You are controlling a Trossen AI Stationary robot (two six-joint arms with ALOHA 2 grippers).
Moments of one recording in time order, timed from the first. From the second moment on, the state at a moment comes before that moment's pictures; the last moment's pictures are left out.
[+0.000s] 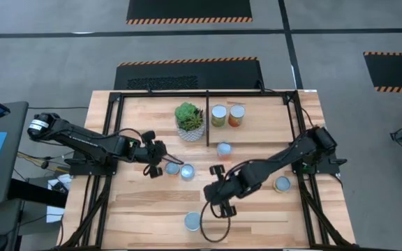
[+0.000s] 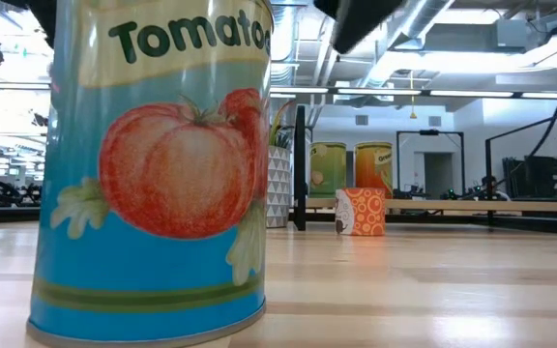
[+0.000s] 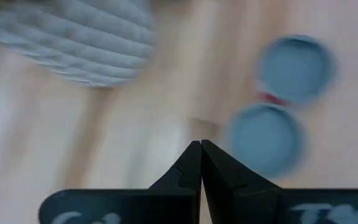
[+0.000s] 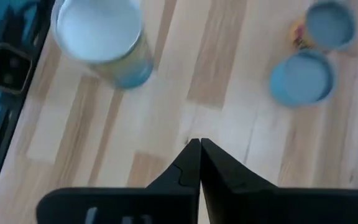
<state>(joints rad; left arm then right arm) -0.20 1.20 0.73 -0.58 -0.37 -0.32 0.44 1.87 1.61 -0.81 0.13 0.15</state>
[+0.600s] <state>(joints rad) -0.28 1.65 0.83 -0.44 -0.29 -0.44 0.67 1.85 1.63 -1.16 0.40 0.54</state>
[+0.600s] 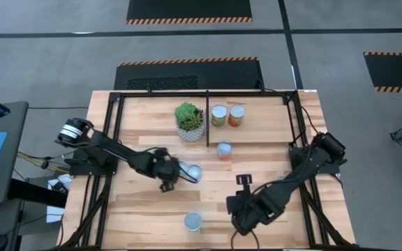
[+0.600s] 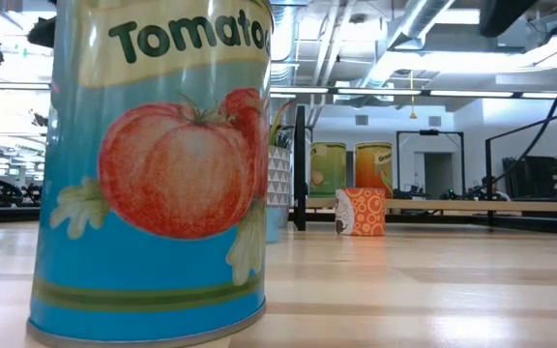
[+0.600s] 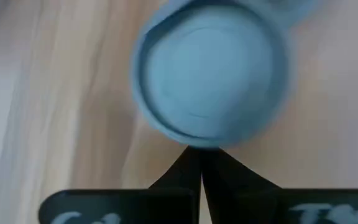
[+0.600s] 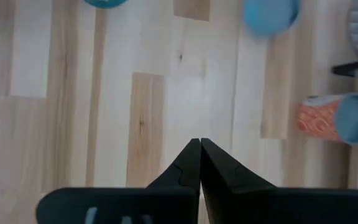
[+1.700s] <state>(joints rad) -0.66 1.75 1.04 -0.20 -0.04 -0.24 0.69 1.85 1.63 -1.23 0.50 0.62</state>
